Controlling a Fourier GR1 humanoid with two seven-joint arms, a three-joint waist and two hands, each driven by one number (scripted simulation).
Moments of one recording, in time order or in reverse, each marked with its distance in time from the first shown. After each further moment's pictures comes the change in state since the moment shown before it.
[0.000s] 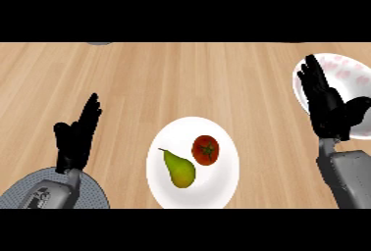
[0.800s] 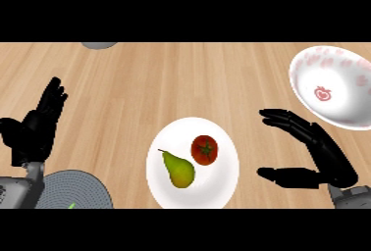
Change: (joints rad) left arm -0.005 0.125 0.139 -0.060 0.026 -0.072 -0.042; right arm 0.210 -0.168 0.225 -0.247 0.342 0.132 -0.477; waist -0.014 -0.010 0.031
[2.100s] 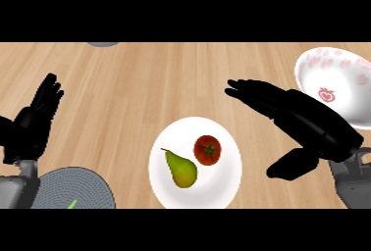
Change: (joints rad) left arm -0.004 -0.049 0.097 -0.023 -0.066 -0.107 0.030; right arm -0.361 -0.055 0.069 -0.185 0.183 0.473 0.622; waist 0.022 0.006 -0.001
